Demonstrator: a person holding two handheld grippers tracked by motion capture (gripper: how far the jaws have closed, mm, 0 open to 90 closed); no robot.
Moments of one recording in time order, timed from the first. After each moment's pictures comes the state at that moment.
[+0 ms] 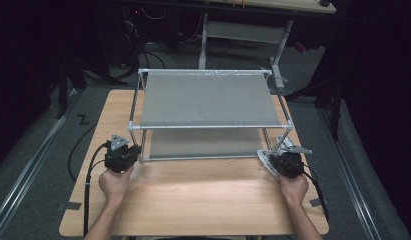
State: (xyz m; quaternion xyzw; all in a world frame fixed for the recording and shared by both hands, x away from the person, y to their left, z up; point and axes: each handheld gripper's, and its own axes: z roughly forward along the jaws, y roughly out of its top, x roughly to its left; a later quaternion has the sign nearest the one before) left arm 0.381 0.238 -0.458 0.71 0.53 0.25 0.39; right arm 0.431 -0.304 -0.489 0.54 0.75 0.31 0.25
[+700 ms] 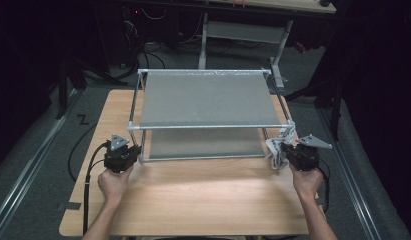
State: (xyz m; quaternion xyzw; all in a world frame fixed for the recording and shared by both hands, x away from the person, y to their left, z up) left arm 0.381 0.239 -0.457 0.71 0.53 0.25 0.40; right arm 0.419 -0.316 -0.422 0.49 0.74 0.37 0.29
